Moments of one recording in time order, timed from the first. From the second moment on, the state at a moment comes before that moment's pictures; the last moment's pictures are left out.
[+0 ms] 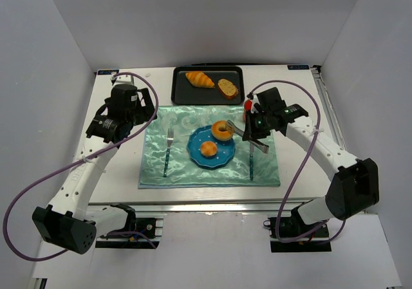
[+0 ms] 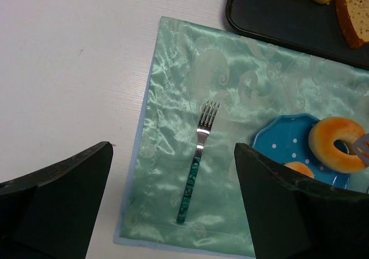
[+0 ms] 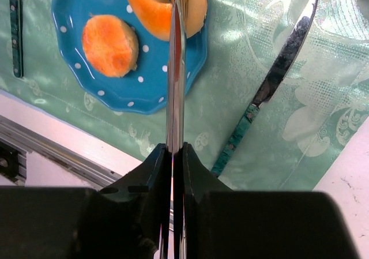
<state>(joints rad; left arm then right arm) -0.30 1.16 1.24 -0.71 -0.34 -0.38 0.47 1.44 1.21 -0.76 -0.23 0.26</state>
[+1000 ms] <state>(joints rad) -0.30 1.16 1.23 -0.71 -0.33 -0.39 0.50 1.40 1.13 -0.77 -0.31 0.23</state>
